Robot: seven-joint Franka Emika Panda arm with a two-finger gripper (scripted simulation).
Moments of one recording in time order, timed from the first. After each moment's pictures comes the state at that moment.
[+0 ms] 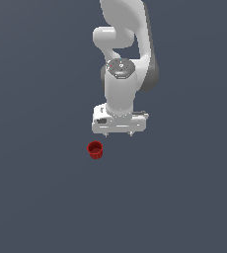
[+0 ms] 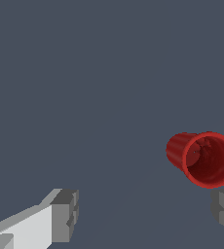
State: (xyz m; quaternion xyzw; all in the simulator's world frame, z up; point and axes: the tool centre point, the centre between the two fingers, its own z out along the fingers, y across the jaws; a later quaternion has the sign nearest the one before) arm -0.002 0.021 0.168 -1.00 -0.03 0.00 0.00
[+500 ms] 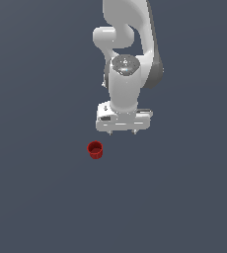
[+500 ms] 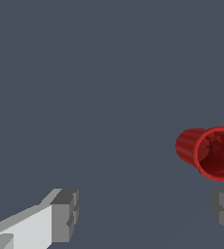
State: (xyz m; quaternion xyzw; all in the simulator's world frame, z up) arm -0.008 0.037 0.175 -1.00 -0.02 0.00 0.01
